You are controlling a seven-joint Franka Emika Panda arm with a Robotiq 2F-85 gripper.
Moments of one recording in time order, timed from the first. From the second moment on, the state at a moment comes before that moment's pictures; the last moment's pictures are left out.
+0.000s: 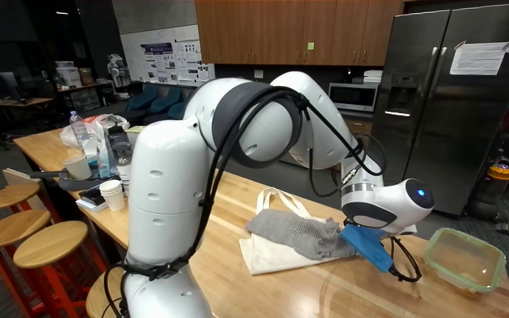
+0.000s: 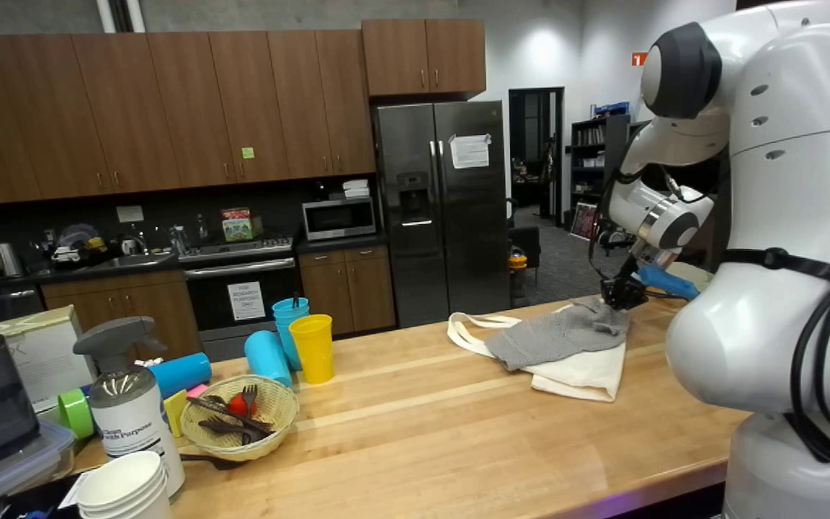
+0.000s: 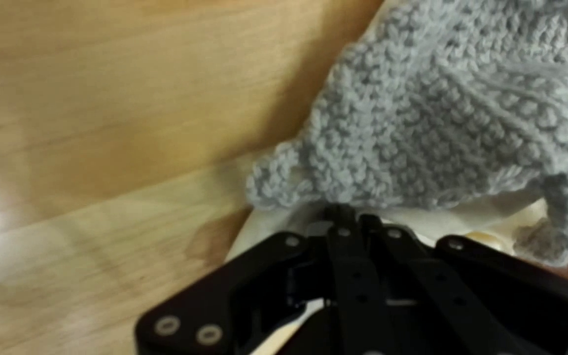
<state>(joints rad) -0.38 0.23 -0.17 -2.21 0.85 2.39 -0.98</state>
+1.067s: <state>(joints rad) -0.39 0.15 -0.23 -2.33 0.91 2.32 -1.21</state>
